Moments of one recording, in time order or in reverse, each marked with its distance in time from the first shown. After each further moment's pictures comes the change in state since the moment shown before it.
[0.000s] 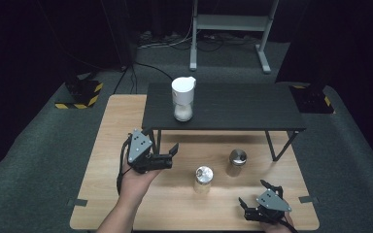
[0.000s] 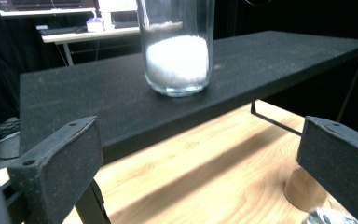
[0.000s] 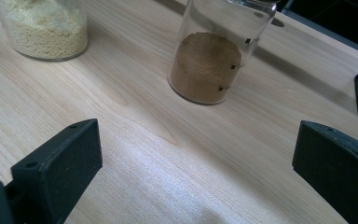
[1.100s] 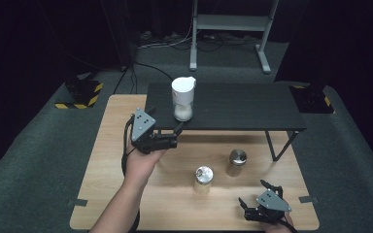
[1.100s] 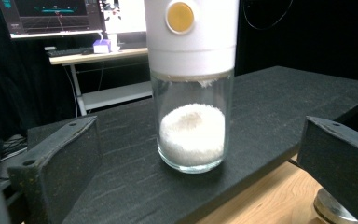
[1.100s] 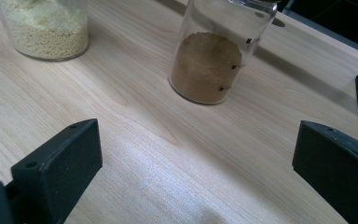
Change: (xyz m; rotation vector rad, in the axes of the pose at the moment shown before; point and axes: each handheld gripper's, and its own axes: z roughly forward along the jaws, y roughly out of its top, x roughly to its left) left arm 0.010 0.047 0.024 -0.074 0.015 -0.003; right arm 0.000 0.000 0.000 -0.001 0.003 0.001
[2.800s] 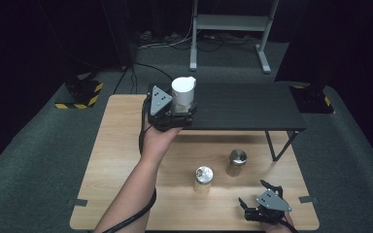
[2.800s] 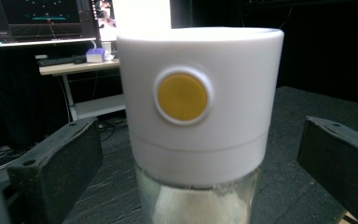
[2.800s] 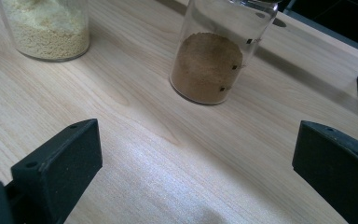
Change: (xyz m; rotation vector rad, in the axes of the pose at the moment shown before) left arm 0.005 0.028 0.062 -0.025 -0.018 -0.007; right arm 0.000 0.000 0.000 -0.001 0.005 0.002
